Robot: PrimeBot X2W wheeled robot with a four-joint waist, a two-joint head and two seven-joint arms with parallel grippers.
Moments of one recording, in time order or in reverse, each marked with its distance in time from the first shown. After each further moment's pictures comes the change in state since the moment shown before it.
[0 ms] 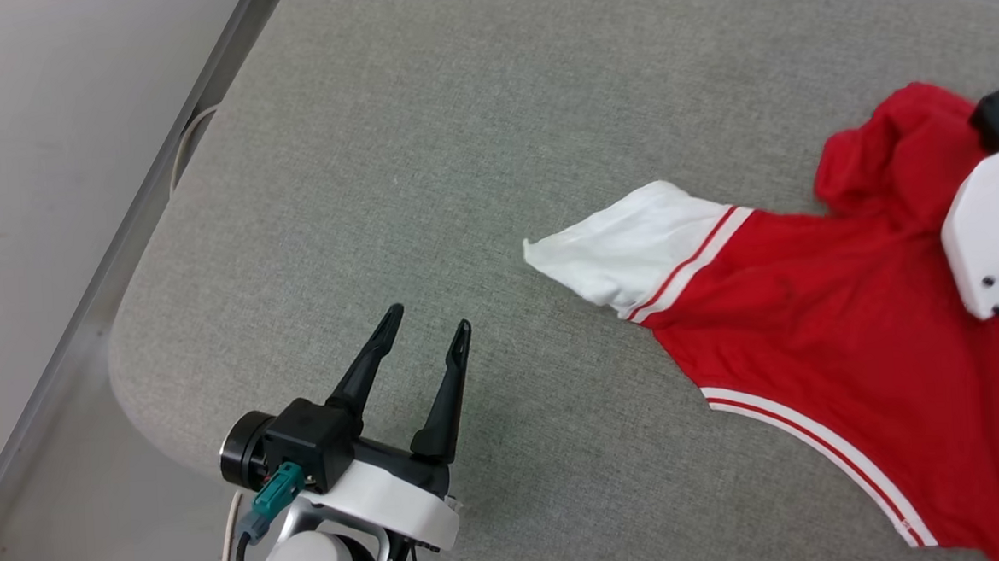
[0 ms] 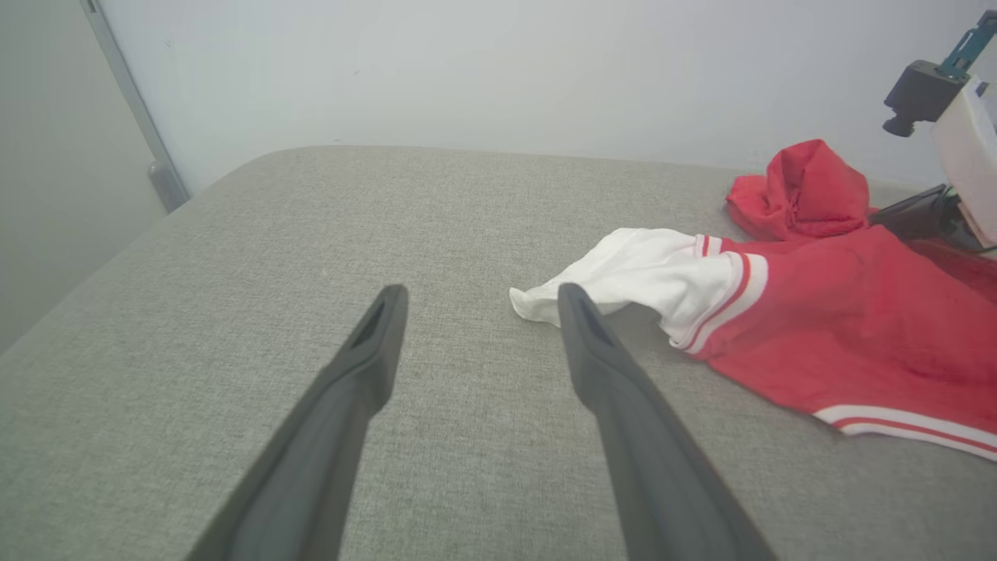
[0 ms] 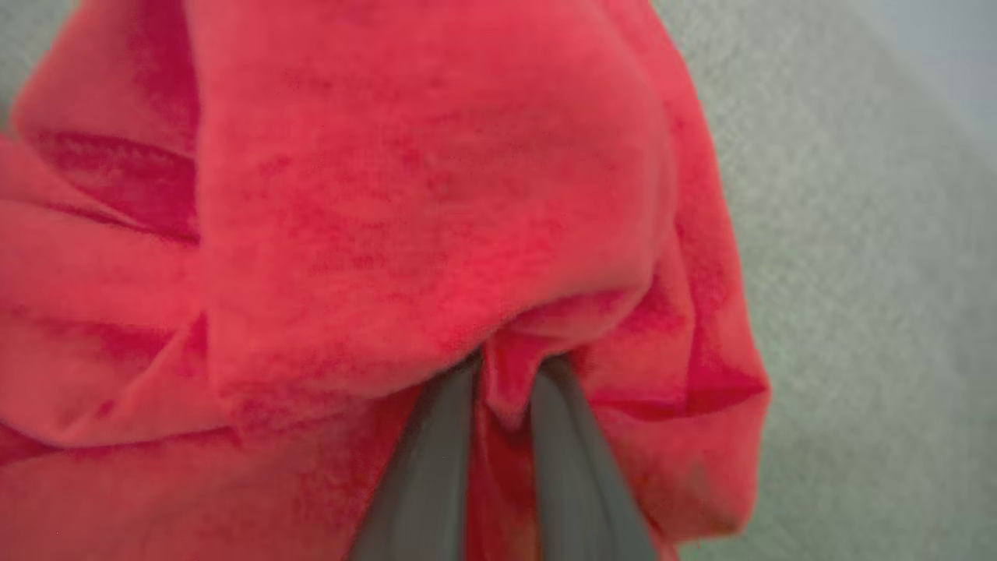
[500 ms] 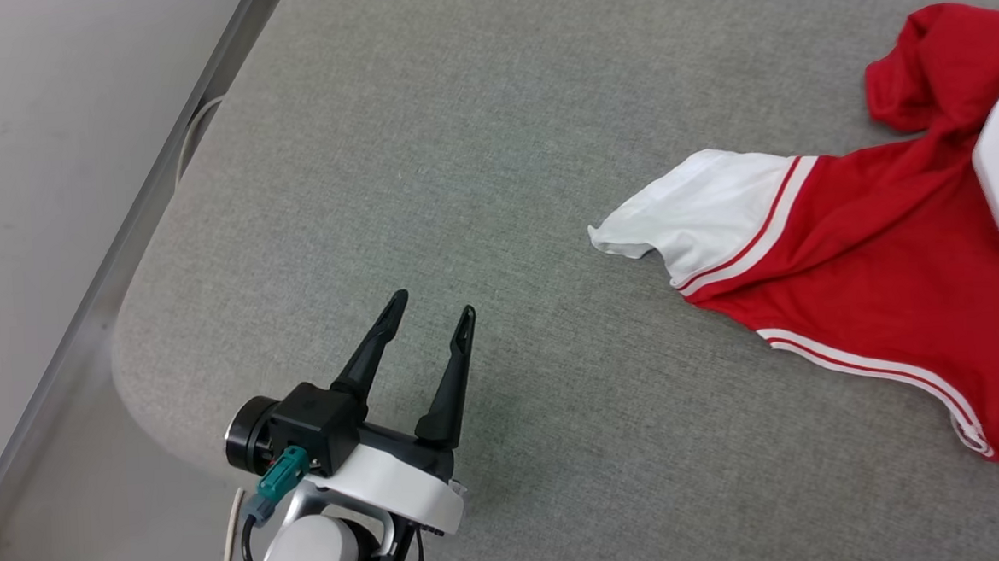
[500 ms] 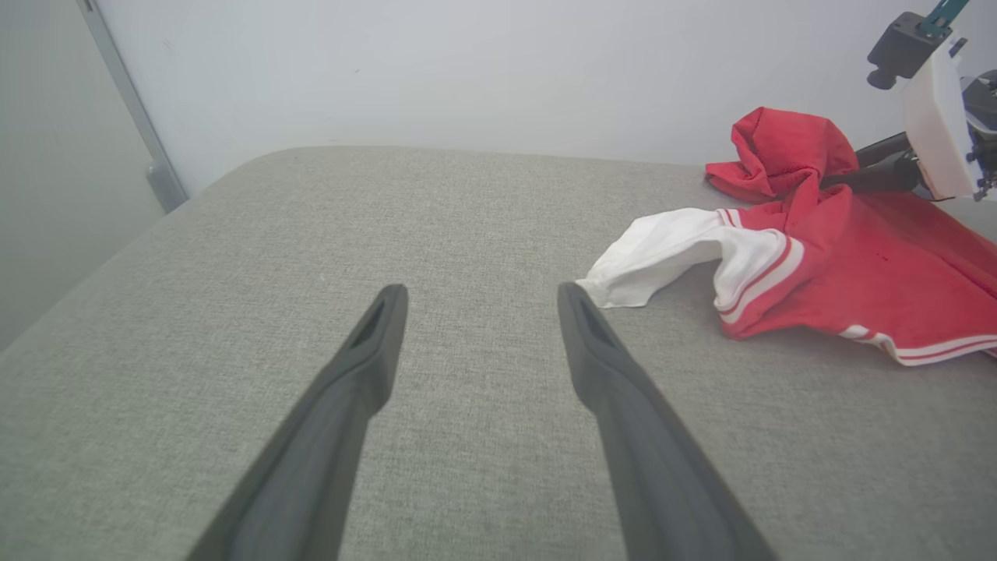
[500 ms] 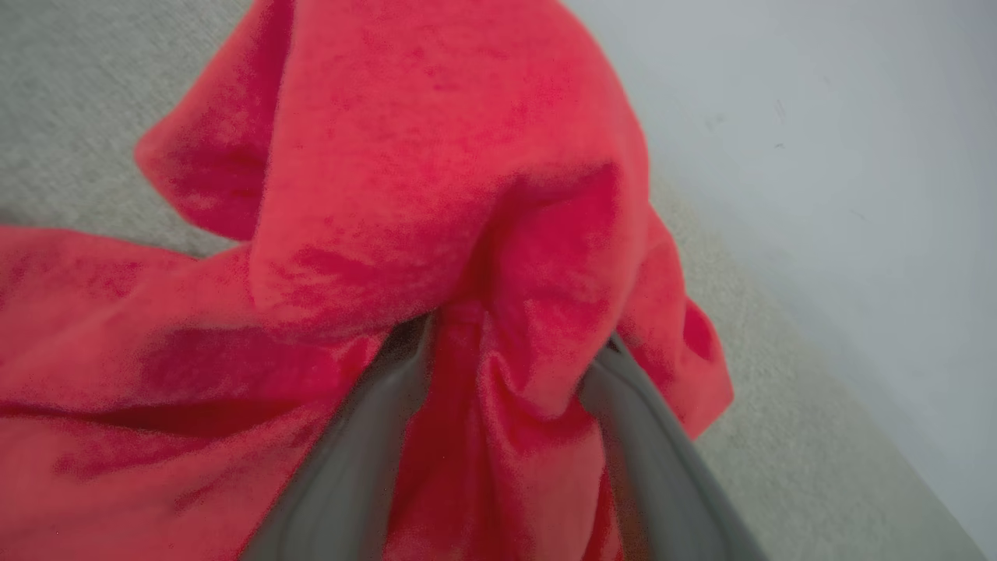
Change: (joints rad) left arm -0.027 -0.049 0.037 0.033 0.038 -0.043 0.000; right arm -0.258 -0.014 0.088 0.258 -0.166 -0.002 -0.257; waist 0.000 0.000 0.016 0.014
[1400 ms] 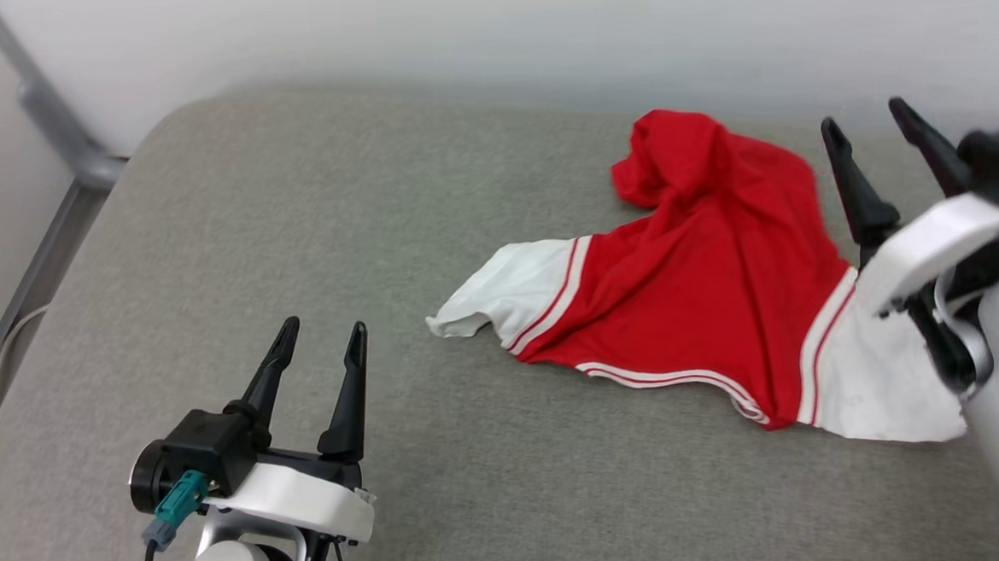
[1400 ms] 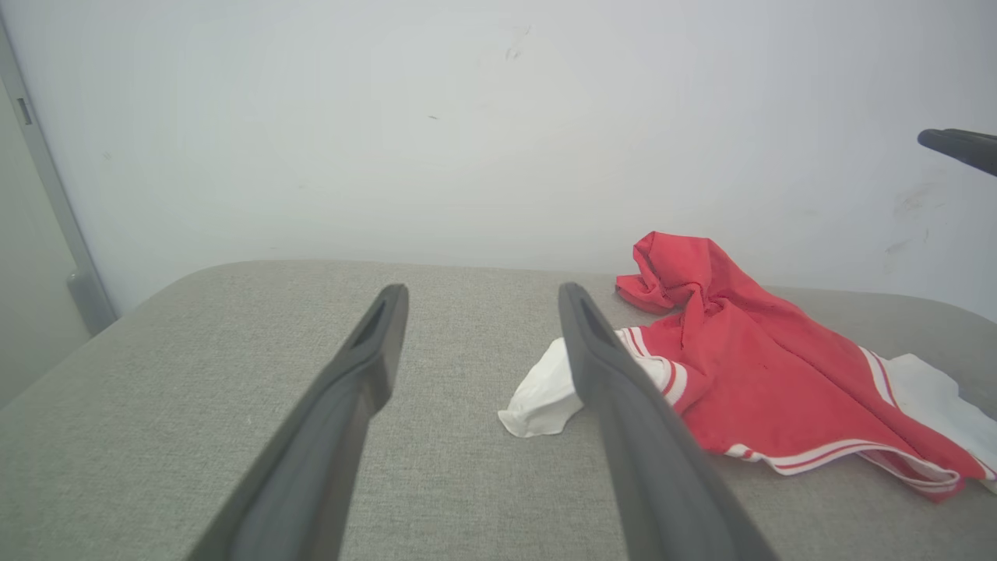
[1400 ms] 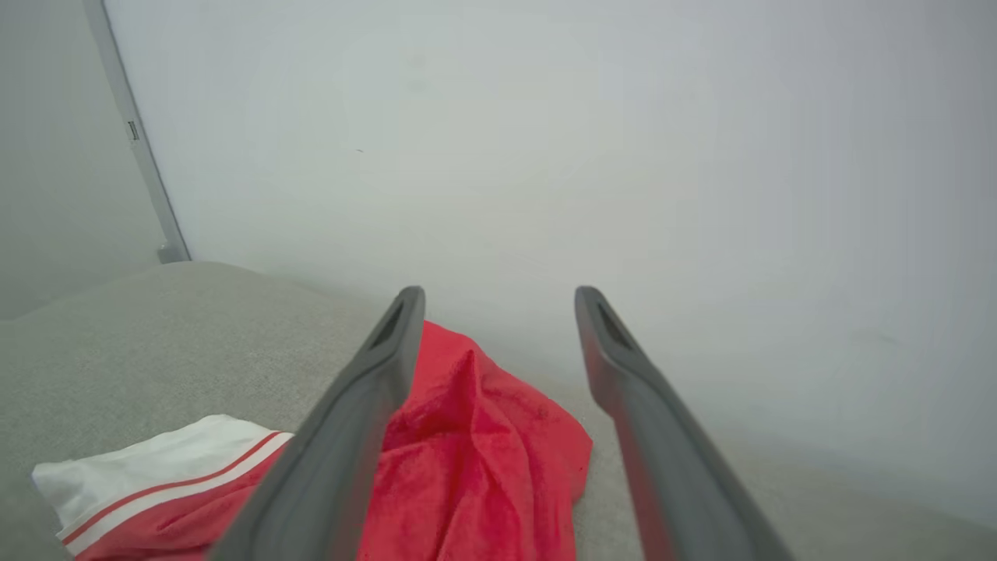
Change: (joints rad) left arm 0.060 0.055 0.153 0.007 -0.022 -0.015 0.000; right arm 0.286 0.208 -0.170 -0.215 0.210 0.000 -0.606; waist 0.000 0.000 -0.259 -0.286
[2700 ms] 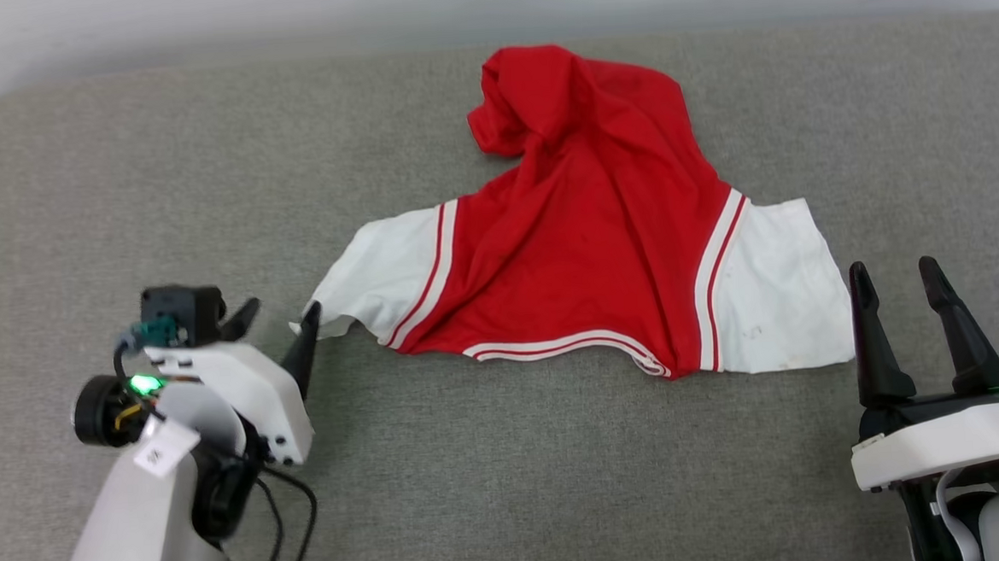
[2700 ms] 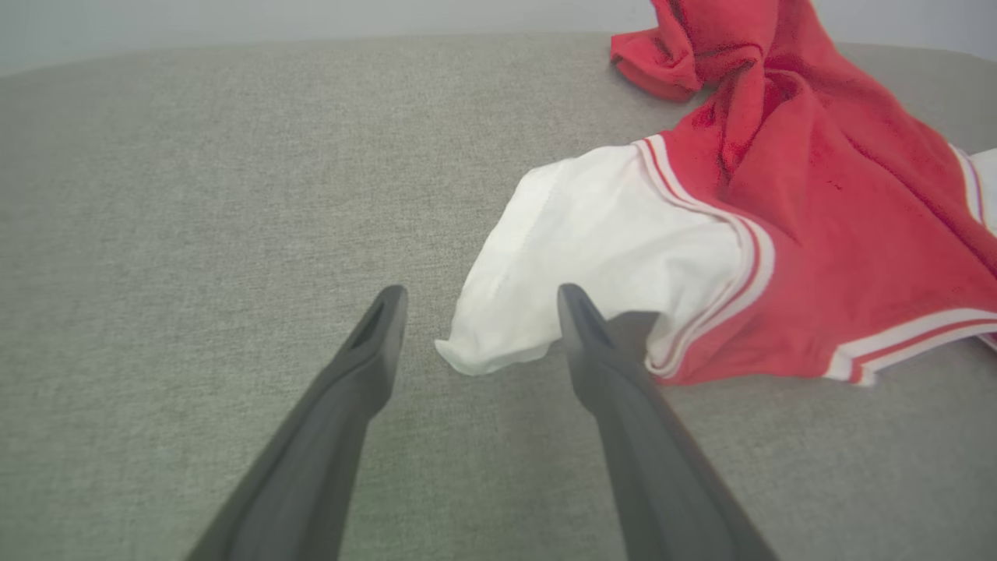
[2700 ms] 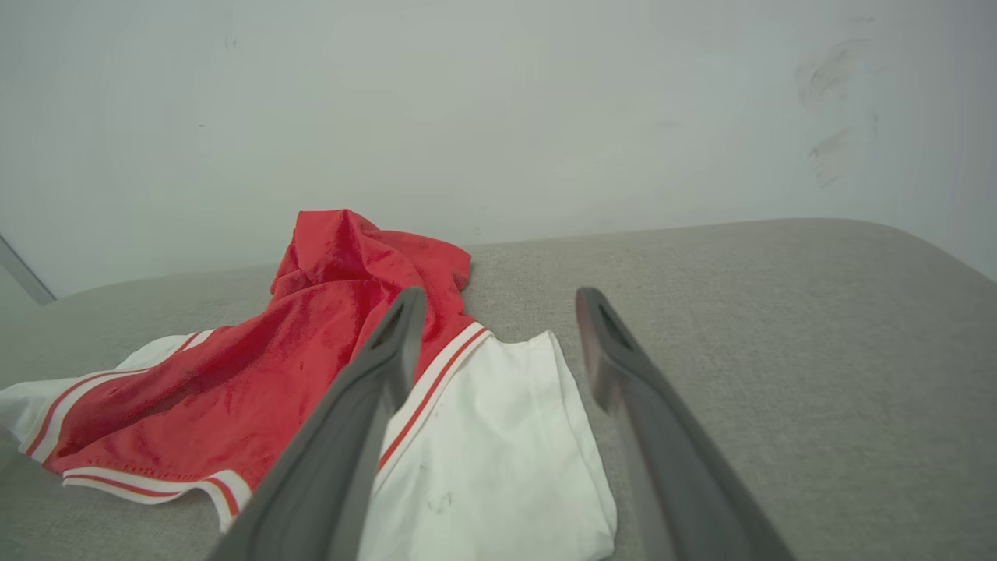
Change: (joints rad) left arm -0.205 0.130 -0.008 0.148 -0.119 0.019 0.467; right arm 0.565 0.272 -0.315 -0.577 -0.132 0.000 0.004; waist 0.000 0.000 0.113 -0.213
